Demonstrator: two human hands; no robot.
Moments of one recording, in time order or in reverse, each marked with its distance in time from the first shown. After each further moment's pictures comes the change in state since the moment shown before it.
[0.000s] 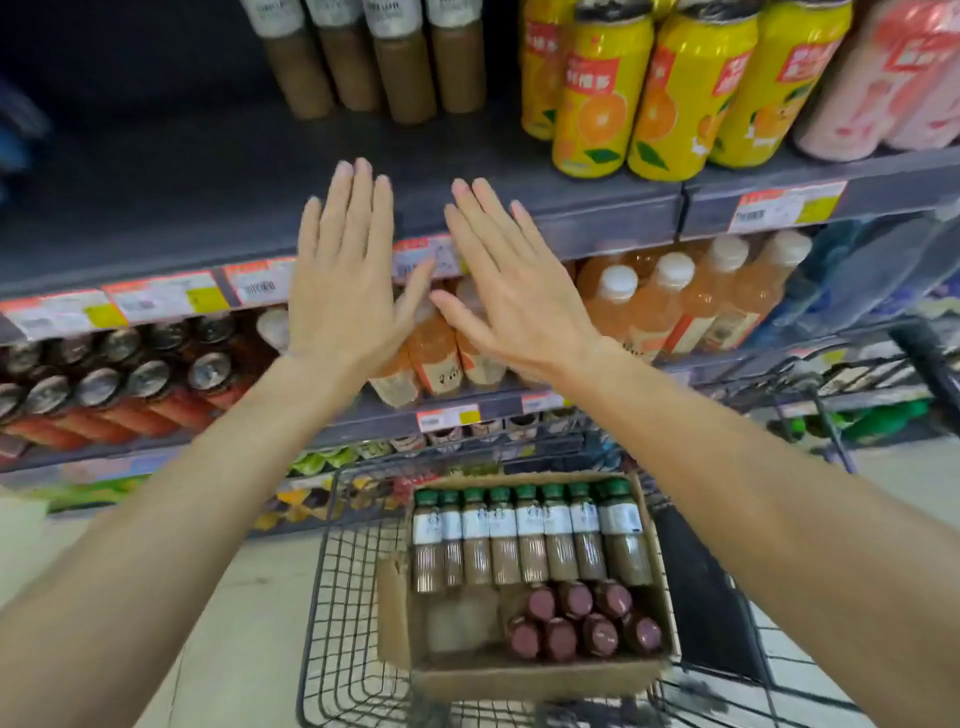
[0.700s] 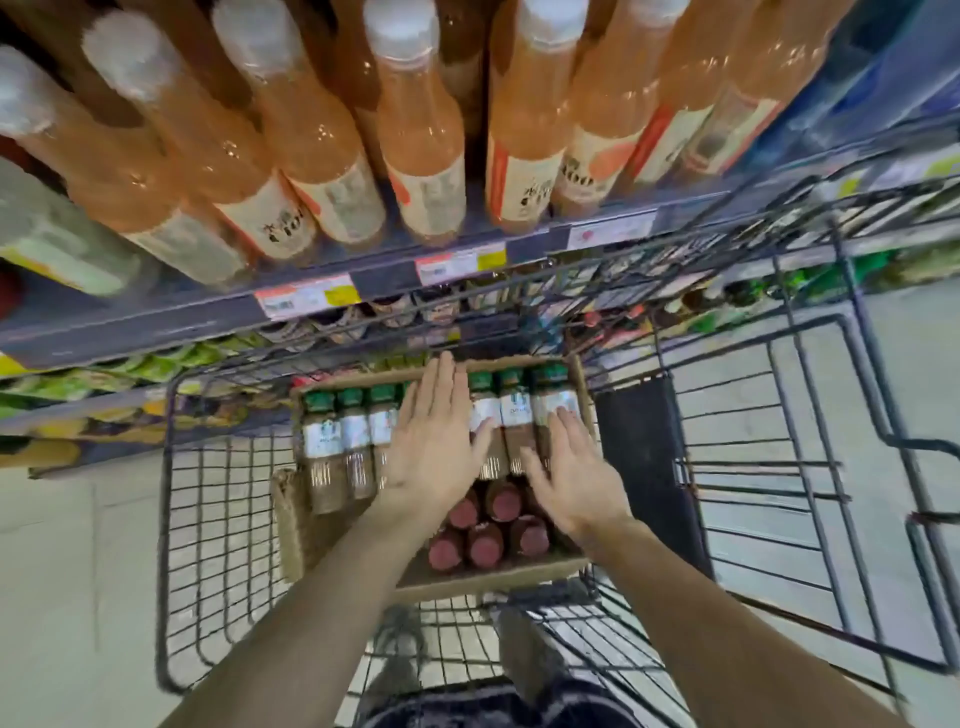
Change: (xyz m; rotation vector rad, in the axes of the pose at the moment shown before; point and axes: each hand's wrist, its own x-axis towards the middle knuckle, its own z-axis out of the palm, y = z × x) left_hand -0.217 0.195 0.199 -0.212 -0.794 -0.040; right_hand -0.365 0.012 0.093 0.222 -0.930 0.895
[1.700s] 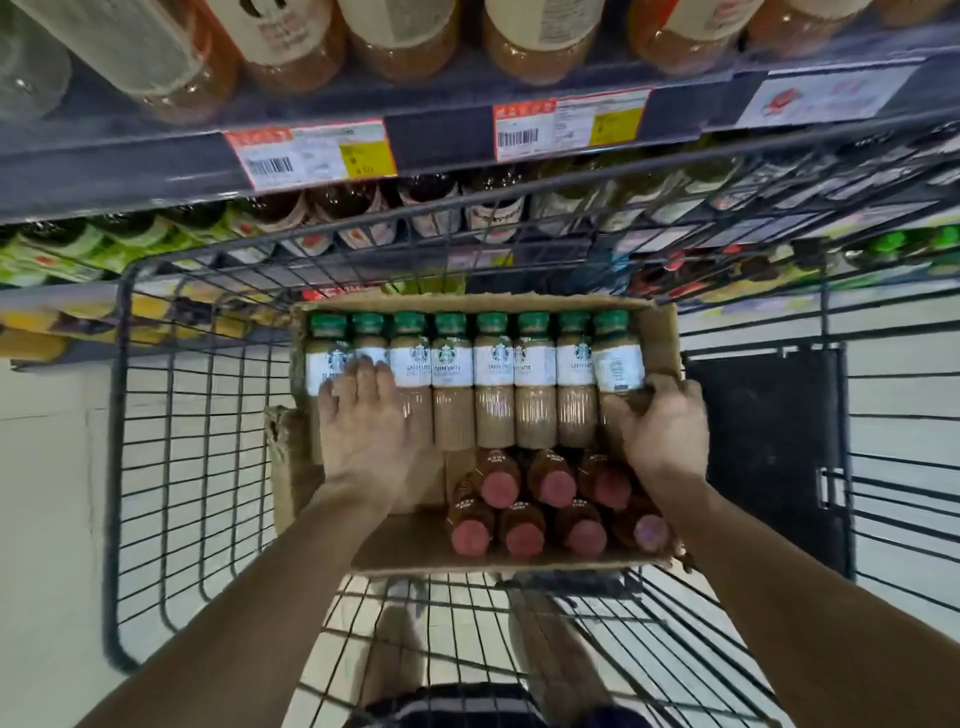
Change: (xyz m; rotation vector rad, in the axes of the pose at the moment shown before) left_hand -0.013 -0.090 0.104 0.083 -0.297 -0.393; right_hand 0.077 0.044 0.066 0.133 0.207 0.363
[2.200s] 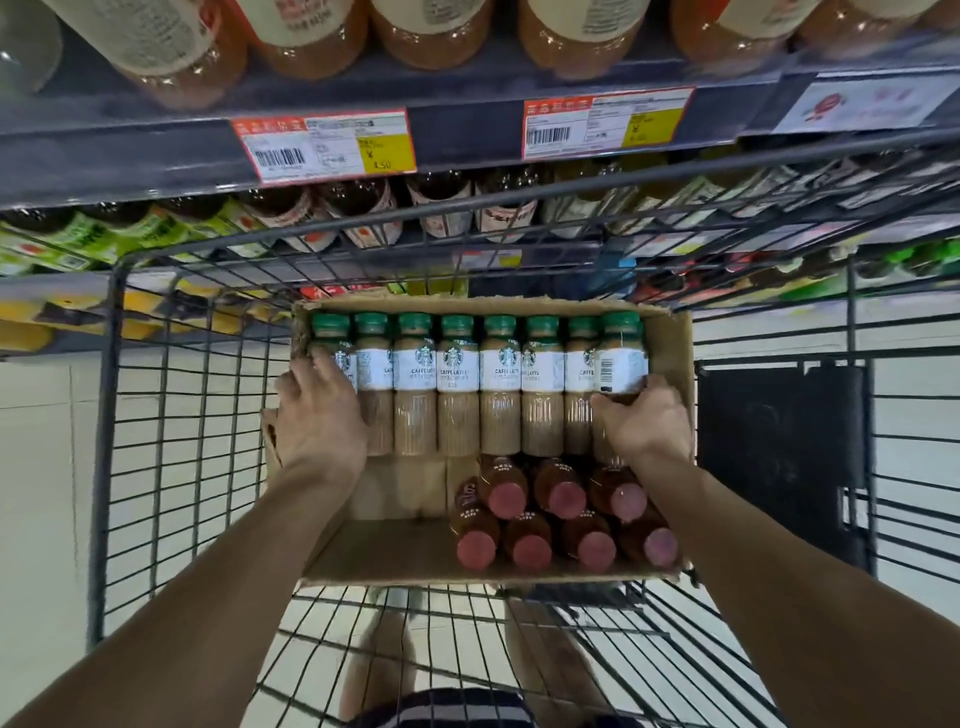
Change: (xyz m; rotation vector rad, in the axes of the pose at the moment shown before) left_hand 0.030 -0.040 0.013 -0.177 -0.003 -0.233; right_hand 0.014 -0.029 0.013 0.090 -0.130 0.203
